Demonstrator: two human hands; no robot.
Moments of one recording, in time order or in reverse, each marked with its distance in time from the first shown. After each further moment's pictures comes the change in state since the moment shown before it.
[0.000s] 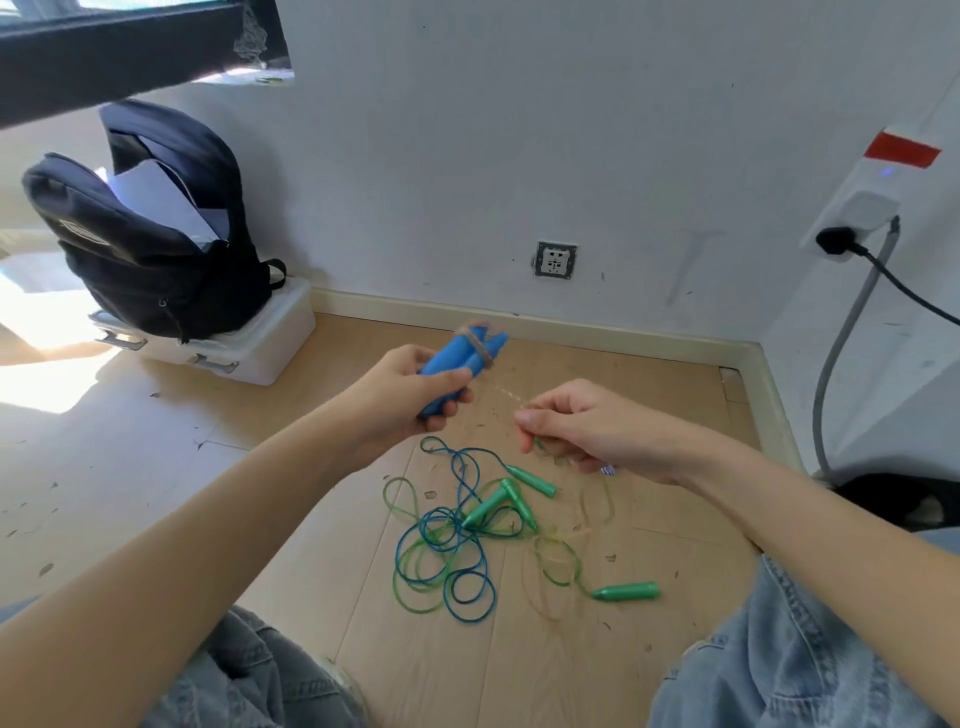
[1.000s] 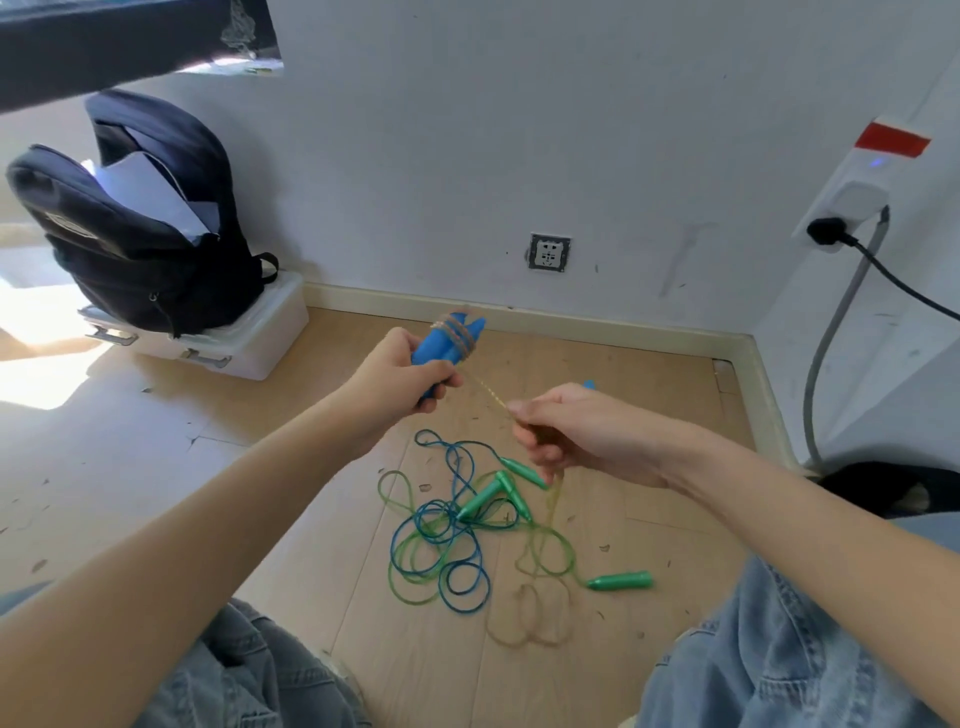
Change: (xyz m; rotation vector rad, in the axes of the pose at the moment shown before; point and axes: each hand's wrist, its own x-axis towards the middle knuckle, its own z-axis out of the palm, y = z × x) left_hand 0.005 -0.003 0.002 0.200 0.122 0.057; right_hand -0.003 0.000 0.010 0.168 -0.022 0.058
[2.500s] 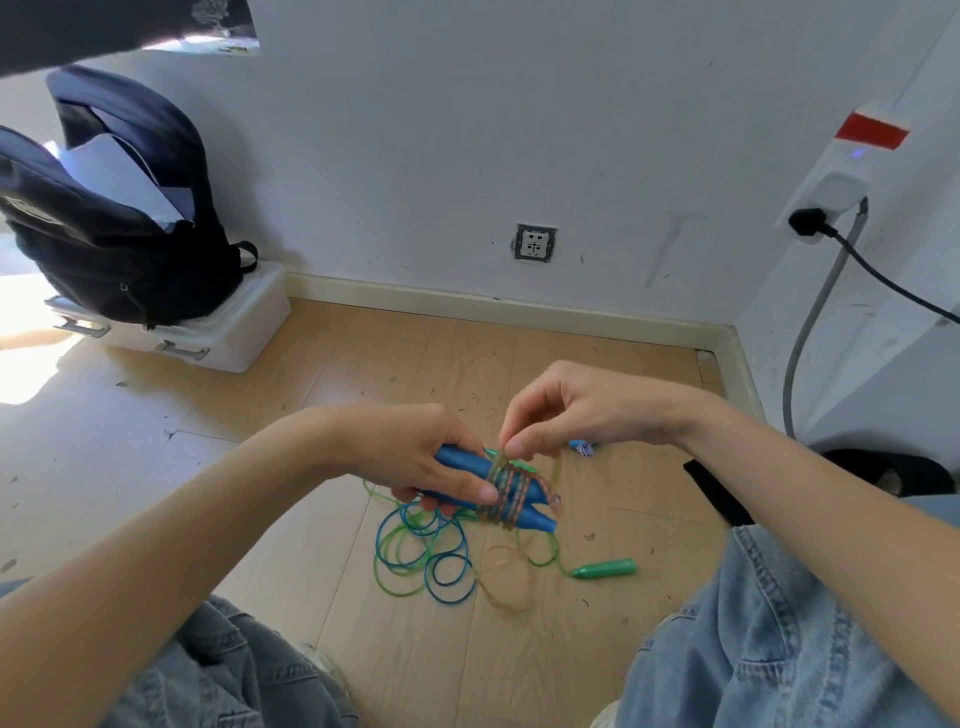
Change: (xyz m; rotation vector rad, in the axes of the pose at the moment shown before) left_hand -0.028 0.007 0.009 0.709 -0.834 0.044; right_hand -0.010 -0.015 -0.021 -0.404 -0.170 -0.128
